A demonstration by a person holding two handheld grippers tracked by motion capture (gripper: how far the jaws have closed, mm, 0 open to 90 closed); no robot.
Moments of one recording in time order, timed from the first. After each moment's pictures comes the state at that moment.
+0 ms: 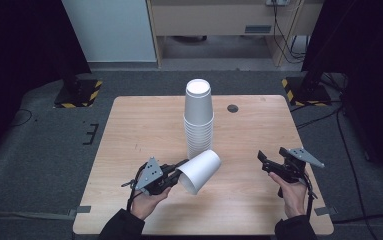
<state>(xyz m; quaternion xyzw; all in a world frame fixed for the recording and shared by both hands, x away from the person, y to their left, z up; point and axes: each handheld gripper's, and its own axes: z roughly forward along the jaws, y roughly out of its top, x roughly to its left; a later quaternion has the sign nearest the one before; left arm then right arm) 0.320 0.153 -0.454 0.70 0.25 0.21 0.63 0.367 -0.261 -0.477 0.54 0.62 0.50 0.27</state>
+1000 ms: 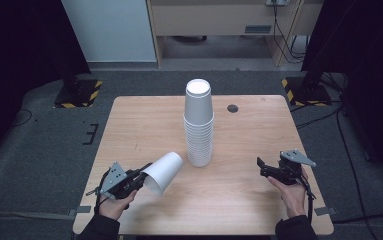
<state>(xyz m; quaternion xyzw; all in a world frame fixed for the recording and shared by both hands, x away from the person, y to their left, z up) 0.309 0.246 -0.470 0.70 0.34 0.24 0.58 0.369 -0.261 -0.493 0.53 0.68 0.42 0.28</state>
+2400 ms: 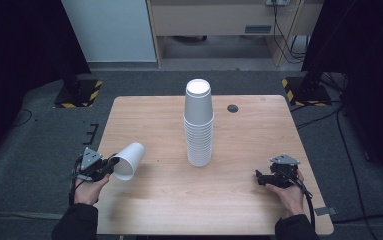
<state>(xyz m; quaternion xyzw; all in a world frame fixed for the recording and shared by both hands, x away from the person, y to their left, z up) 0.341 0.315 -0.455 0.71 0.49 0.28 0.42 0.380 -0.261 -0.532 0.51 0.76 0.30 0.26</state>
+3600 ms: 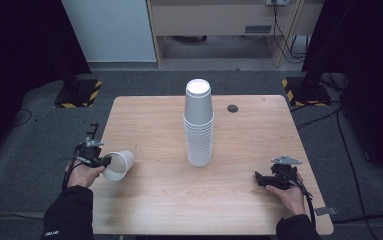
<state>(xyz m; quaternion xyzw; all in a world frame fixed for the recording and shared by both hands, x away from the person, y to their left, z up) 0.371 0.324 -0.430 0.77 0.56 0.19 0.24 0.380 -0.265 -0.539 0.53 0.75 0.32 0.22</state>
